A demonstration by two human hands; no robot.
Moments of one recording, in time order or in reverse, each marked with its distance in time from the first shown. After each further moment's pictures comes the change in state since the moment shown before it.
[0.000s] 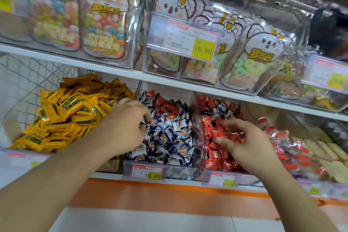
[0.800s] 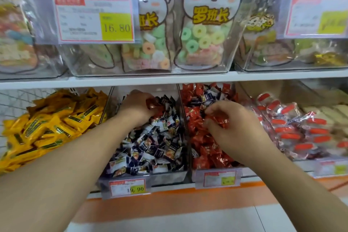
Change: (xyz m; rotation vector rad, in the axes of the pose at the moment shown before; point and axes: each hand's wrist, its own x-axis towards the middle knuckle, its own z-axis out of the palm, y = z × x) left_hand 0.140 0.019 0.087 0.010 -0.088 -0.159; right_hand 0.022 0.027 0.012 0.094 0.019 -0.121
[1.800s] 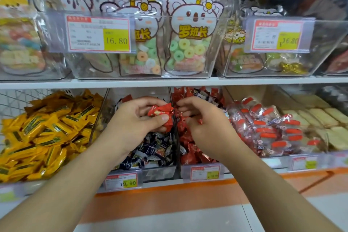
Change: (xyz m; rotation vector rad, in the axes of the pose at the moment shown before) left_hand -0.124 0.055 -0.039 -1.177 -0.087 0.045; right_hand -0.003 -0.031 0.005 0.238 -0.074 -0.092
